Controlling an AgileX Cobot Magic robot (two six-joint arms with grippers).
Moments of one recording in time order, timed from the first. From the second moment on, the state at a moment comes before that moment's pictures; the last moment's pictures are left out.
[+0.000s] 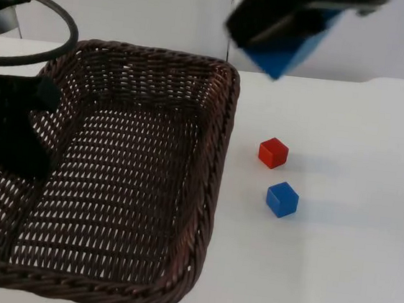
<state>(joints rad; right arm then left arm) 0.77 1.58 -1.31 0.18 0.61 -0.35 -0.06 1.52 -0.75 -0.69 0.71 0.49</state>
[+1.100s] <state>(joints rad) 0.85 1.98 -1.50 0.19 0.47 -0.35 -0.06 1.52 -0.75 -0.69 0.71 0.49</state>
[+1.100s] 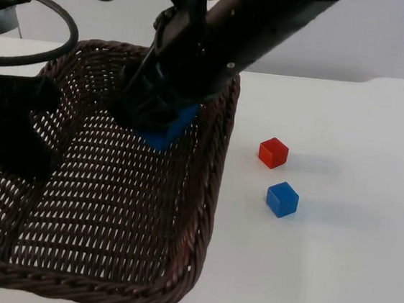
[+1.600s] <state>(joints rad) 0.85 1.99 -1.50 0.19 0.49 -0.35 -0.06 1.52 -0.75 -0.69 0.71 0.49</state>
